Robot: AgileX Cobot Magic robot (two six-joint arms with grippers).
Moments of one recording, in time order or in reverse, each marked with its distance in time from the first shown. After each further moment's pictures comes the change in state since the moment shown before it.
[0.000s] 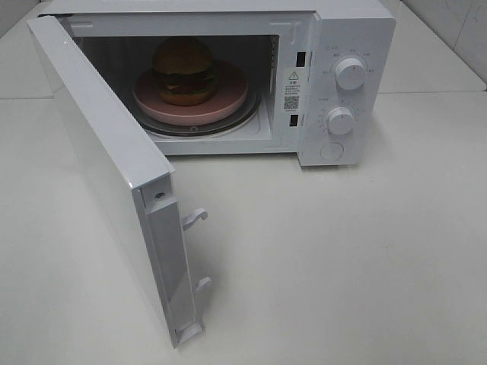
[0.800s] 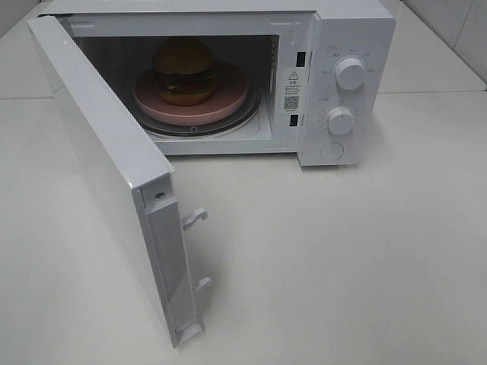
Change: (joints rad) left arm 0.000 0.000 0.000 0.000 0.000 0.000; right arm -0.002 -0.121 0.071 0.002 -0.051 -0.026
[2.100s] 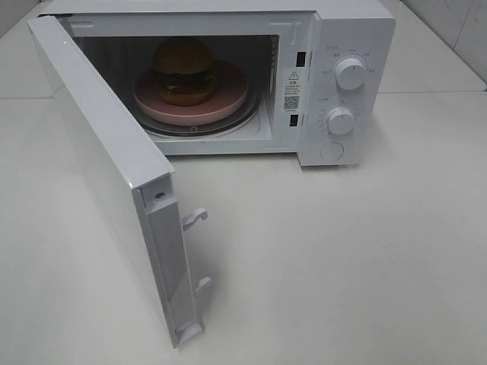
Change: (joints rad) left arm 0.000 0.000 0.000 0.000 0.000 0.000; right arm -0.080 0.000 0.000 -0.001 0.000 0.000
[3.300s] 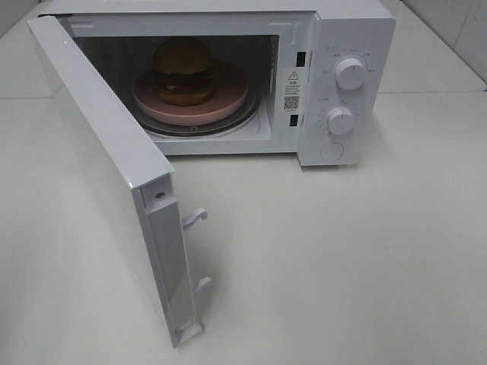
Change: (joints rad) left arm 0.000 0.215 0.068 0.014 -0.545 -0.076; right arm 0.000 0.000 0.000 0.000 0.000 0.000
